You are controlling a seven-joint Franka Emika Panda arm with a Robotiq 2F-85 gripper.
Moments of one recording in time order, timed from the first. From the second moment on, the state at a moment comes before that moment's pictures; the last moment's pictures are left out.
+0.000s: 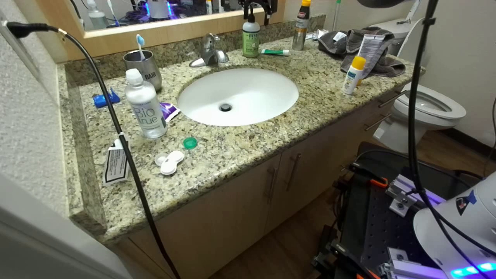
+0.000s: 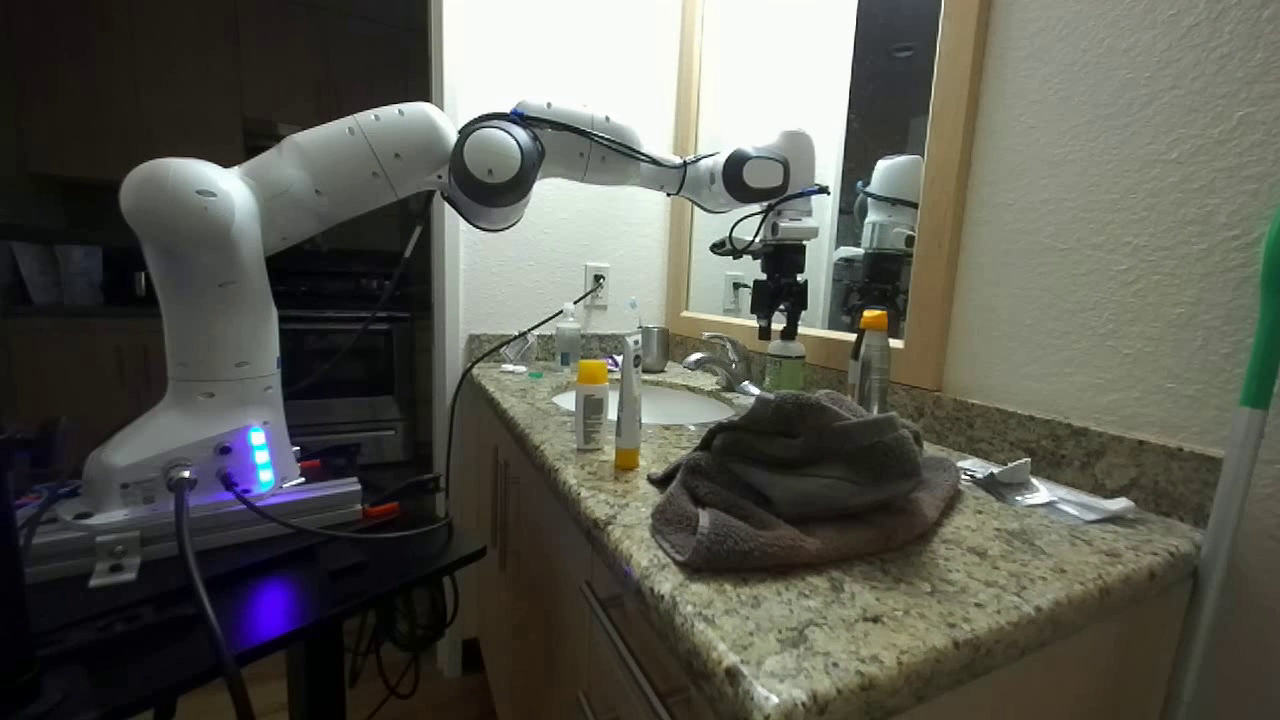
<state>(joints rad) -0.53 1.10 -0.18 -0.56 0.18 1.71 1.05</state>
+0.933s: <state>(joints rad) -0.53 1.09 -0.18 -0.55 0.17 1.71 1.05</state>
